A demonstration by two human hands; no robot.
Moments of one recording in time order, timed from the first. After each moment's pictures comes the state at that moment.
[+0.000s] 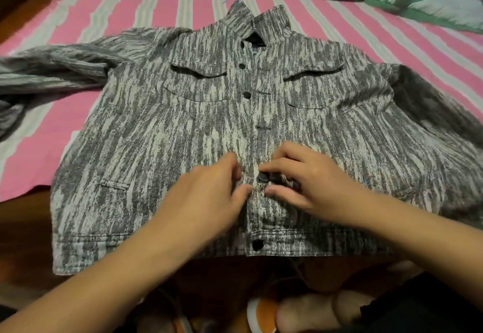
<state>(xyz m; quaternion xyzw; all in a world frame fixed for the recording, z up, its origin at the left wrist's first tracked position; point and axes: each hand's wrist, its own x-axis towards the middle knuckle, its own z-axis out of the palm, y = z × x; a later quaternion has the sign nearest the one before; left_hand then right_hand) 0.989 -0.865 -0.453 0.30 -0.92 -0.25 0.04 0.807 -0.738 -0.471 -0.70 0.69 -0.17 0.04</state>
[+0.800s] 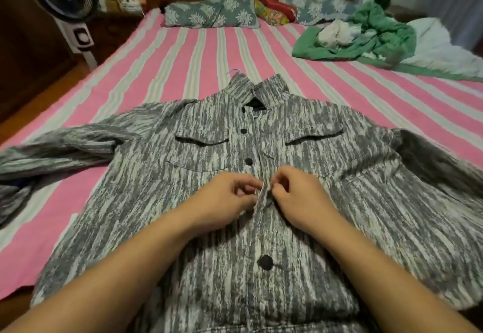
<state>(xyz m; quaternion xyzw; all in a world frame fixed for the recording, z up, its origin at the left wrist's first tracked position) 0.894 -0.946 -0.443 0.24 -0.82 -0.52 -0.01 0.760 -0.825 -0.470 -0.40 0.86 -0.27 0.12</state>
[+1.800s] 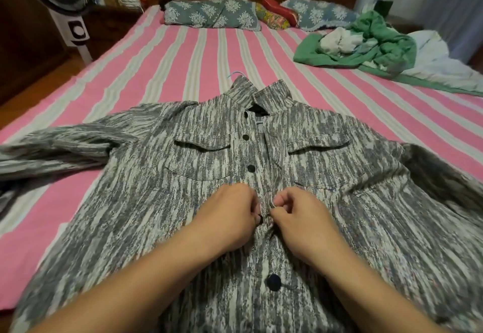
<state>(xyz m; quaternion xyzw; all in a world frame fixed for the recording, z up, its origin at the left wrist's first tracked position) 0.877 -0.944 -0.456 0.30 -0.91 -0.29 -0.02 0.795 -0.826 -0.451 -0.29 0.88 -0.32 0.19</state>
